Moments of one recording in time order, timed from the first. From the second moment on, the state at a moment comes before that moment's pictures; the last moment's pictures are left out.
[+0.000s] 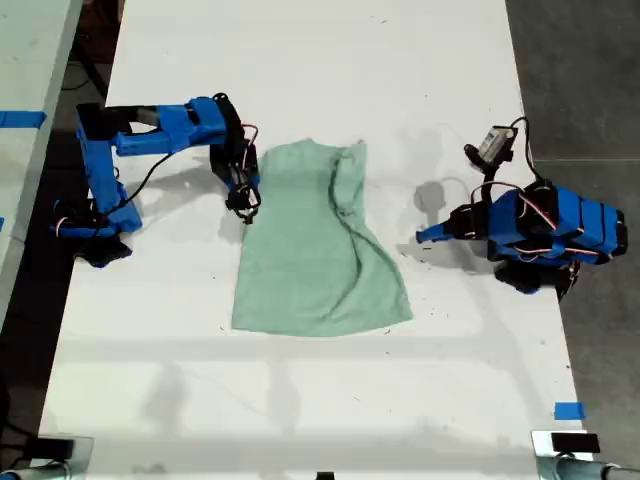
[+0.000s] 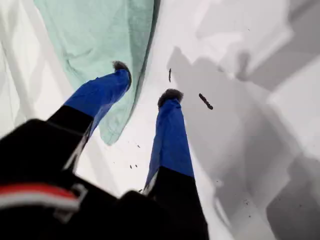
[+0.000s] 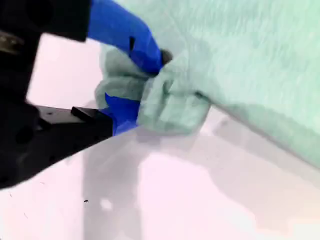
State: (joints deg) arm 0 -37.3 76.3 93.9 82.4 19.8; arm 1 11.2 200.2 163.4 86.1 -16.5
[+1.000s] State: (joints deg) arm 0 -26.9 66.4 56.5 92.0 22.0; arm 1 11.2 200.2 163.4 86.1 -16.7
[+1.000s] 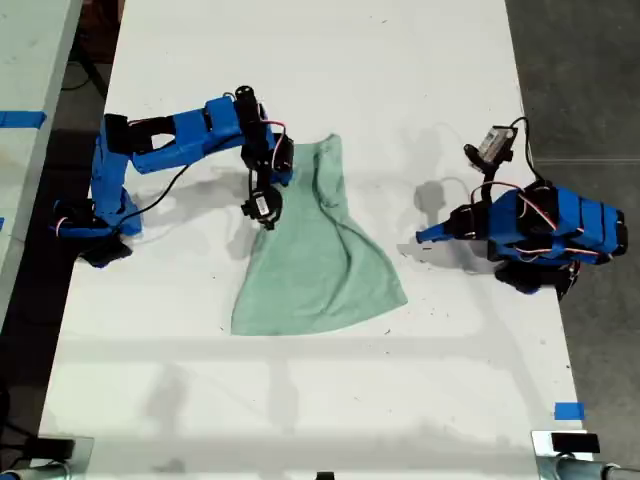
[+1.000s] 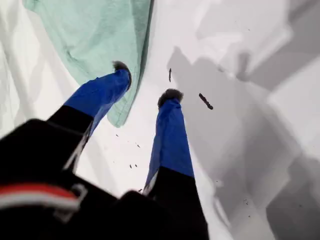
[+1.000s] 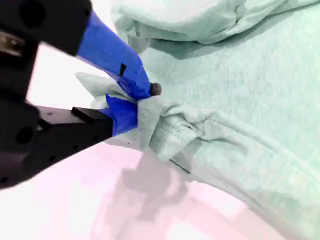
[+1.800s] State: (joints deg) arm 0 -19.6 70.5 57.8 92.9 29.2; arm 1 10.7 200.2 163.4 86.1 -16.7
